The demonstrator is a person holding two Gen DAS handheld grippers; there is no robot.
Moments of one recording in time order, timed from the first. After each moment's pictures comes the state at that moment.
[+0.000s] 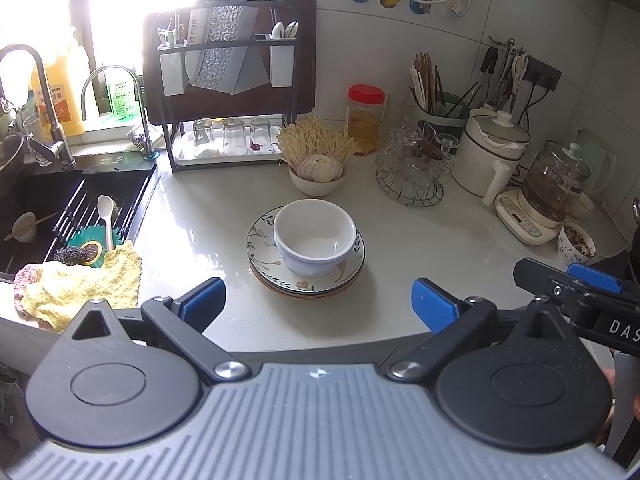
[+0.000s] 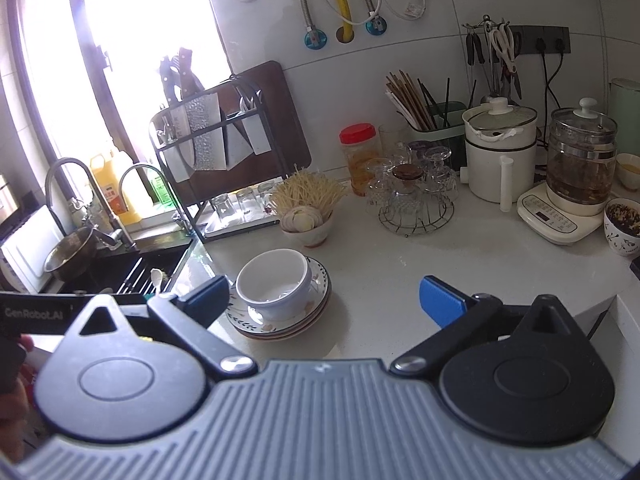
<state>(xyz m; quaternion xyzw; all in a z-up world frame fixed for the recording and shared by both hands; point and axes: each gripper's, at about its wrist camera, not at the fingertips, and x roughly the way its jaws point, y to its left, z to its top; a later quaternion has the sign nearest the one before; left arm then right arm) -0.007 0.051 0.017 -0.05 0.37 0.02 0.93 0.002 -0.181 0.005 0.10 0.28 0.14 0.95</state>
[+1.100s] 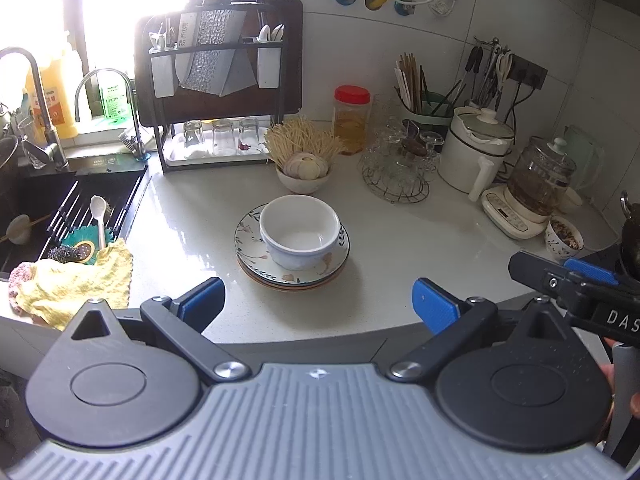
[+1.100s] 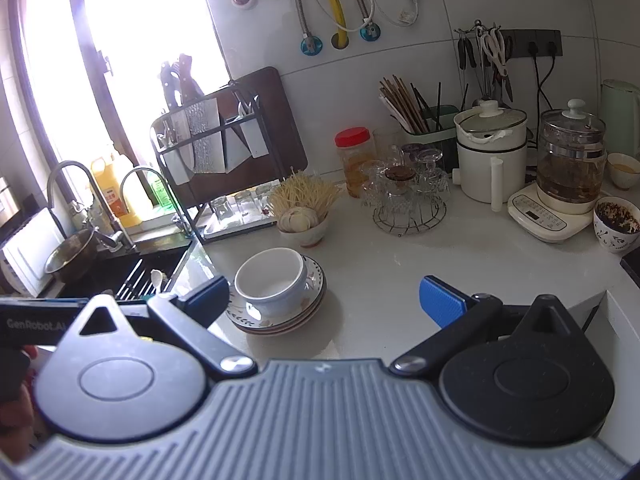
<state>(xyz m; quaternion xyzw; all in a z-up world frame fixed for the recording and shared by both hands) -0.028 0.039 0.017 -0.05 0.36 0.00 0.93 -0.017 -0.189 0.008 0.10 0.27 0.13 0.95</state>
